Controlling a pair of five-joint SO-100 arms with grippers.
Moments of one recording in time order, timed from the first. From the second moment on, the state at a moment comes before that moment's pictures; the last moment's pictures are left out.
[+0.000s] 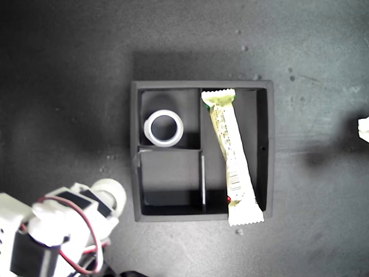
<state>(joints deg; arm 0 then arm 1) 19.7 72.9 51.2 100.3 -70.7 -0.4 191.7 178.3 75.4 78.1</state>
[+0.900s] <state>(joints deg) 16.9 39.5 14.0 104.0 -67.7 -4.7 191.7 178.3 76.7 80.7</state>
